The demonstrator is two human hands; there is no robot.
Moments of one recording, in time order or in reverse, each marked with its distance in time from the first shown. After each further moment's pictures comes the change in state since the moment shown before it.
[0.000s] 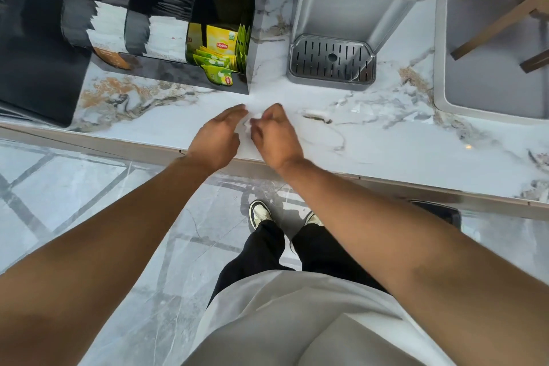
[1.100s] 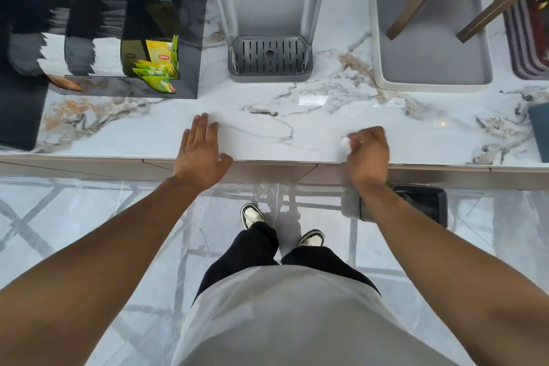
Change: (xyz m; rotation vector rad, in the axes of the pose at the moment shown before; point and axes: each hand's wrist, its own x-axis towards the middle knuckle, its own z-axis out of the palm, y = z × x) left_hand -0.019 0.064 0.050 0.310 -0.053 -0.102; right_hand -0.127 0.187 -0.142 -0.114 0.494 0.456
